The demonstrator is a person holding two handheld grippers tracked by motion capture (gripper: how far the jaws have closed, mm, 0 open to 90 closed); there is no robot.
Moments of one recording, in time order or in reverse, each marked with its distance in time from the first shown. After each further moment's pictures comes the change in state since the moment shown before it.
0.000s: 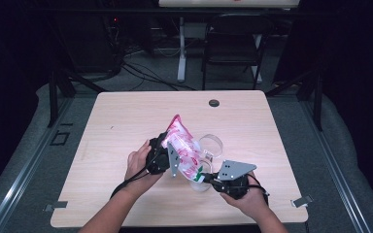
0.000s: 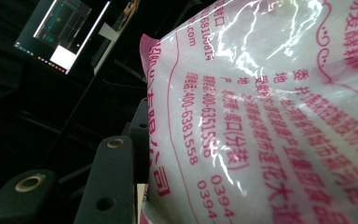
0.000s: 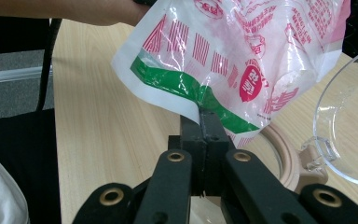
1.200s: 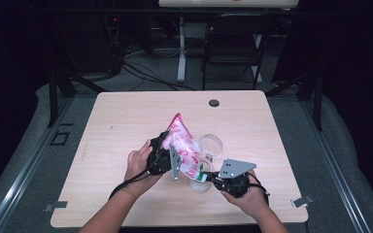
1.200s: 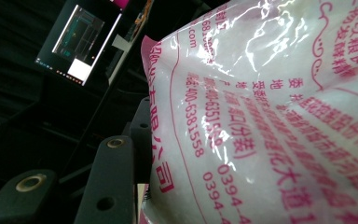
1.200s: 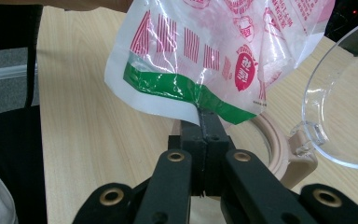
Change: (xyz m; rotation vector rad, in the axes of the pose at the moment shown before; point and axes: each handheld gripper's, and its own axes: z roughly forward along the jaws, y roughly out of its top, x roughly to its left) left arm -0.002 0.004 -0.004 -0.019 0.046 0.056; right arm -0.005 -0.006 0.002 0.025 -0.025 0.021
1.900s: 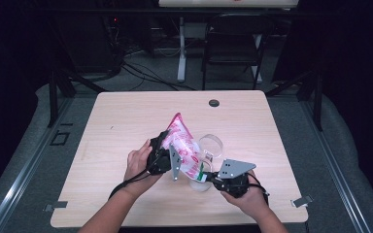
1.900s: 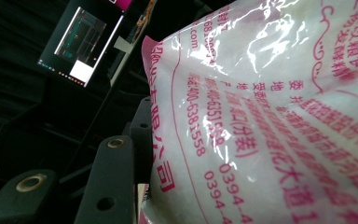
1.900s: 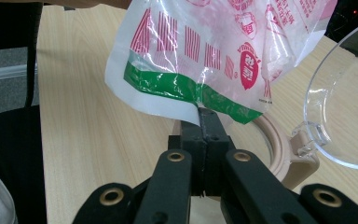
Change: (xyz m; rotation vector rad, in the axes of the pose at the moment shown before) left arm 0.001 0.001 -0.001 -0.001 0.005 -0.002; right arm 0.001 0.000 0.001 -0.004 -0.002 0.001
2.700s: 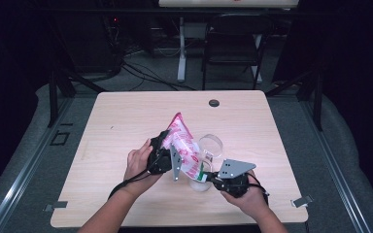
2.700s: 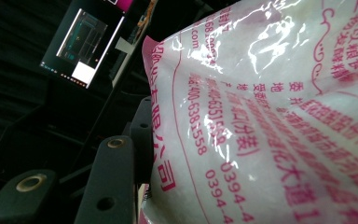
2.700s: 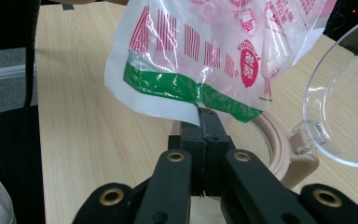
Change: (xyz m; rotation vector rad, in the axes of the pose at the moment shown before) left arm 0.002 0.003 -0.001 0.002 0.007 0.028; right arm -0.001 -0.001 0.001 0.001 -0.002 0.000
